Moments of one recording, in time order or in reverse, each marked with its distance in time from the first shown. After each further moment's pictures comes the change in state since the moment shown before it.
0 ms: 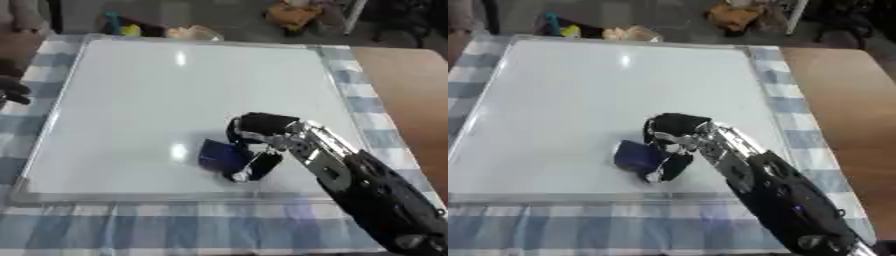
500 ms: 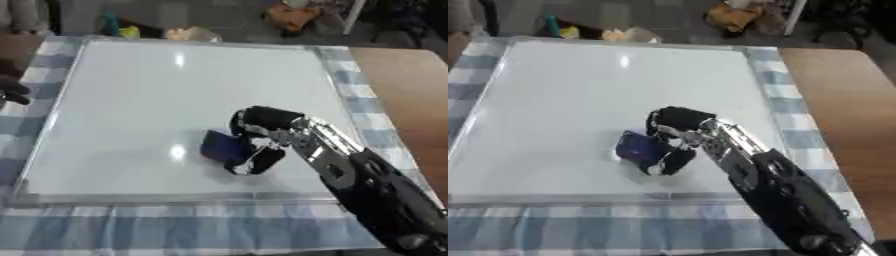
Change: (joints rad) left arm 0.000 0.000 0.000 0.000 0.000 0.000 0.000; right arm 0.014 -0.011 -0.041 -0.026 0.000 0.039 -0.030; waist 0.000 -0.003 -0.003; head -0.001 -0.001
